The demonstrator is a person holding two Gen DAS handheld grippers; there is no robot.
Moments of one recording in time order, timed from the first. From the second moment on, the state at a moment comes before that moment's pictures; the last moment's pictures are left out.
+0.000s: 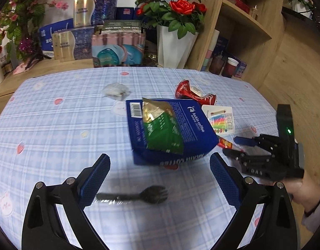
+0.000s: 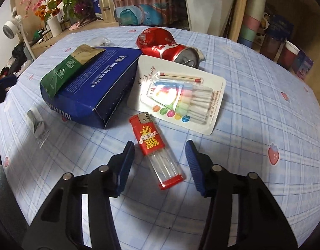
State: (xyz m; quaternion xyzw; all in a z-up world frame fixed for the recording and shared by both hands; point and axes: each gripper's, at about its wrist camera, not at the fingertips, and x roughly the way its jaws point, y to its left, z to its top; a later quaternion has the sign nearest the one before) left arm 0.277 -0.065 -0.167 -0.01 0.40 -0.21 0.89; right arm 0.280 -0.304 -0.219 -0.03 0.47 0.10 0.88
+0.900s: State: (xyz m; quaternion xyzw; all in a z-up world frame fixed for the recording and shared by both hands) left arm 0.354 -0.118 -0.192 0.07 0.44 -0.15 0.88; right arm 0.266 -0.326 -0.212 0.03 0.41 0.09 0.90
